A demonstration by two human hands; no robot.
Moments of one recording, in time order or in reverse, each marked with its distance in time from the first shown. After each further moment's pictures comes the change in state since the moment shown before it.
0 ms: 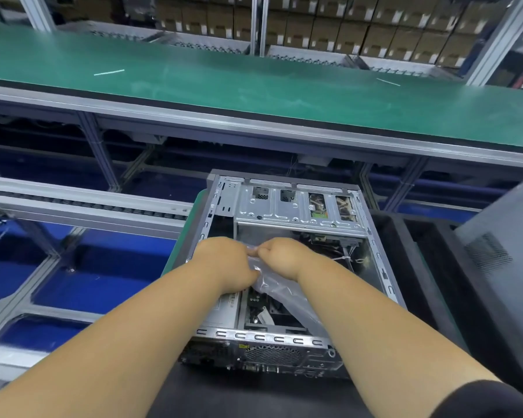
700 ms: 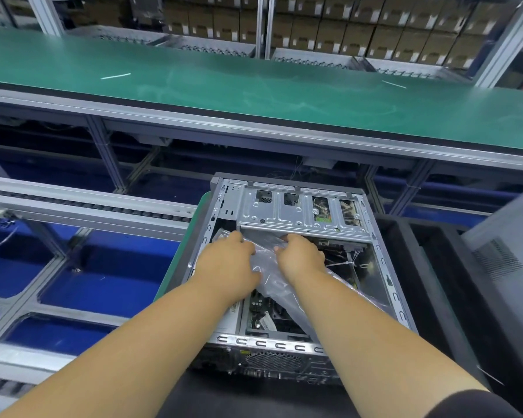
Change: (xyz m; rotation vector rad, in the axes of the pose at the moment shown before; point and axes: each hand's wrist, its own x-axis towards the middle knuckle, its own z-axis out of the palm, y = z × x) left_hand -0.001 0.000 0.020 -0.223 0.271 -0.005; right_hand 0.023 0.025 0.022 0.087 0.453 0.308
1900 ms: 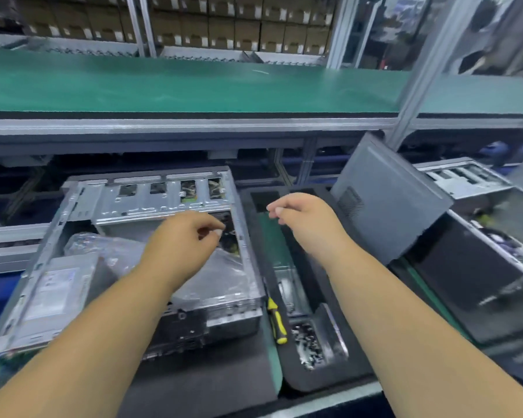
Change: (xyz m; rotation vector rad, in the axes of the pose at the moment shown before) left_hand -0.022 0.174 -0.022 -0.534 0.157 0.200; right_hand -0.136 0.180 -0.182 0.629 0.221 -0.041
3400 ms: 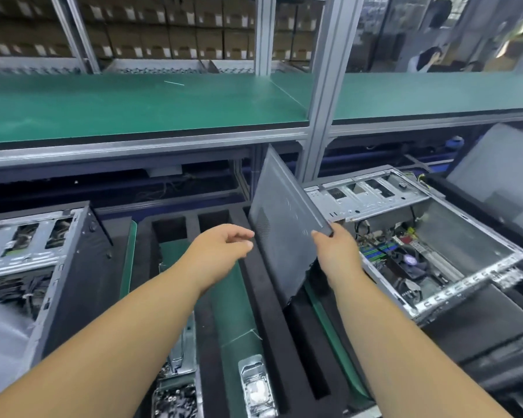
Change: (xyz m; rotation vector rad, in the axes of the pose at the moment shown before) left_hand 0.105 0.233 0.225 -0.489 -0.363 -0.242; right_hand 0.083 0.238 -0.249 0.160 0.441 0.342
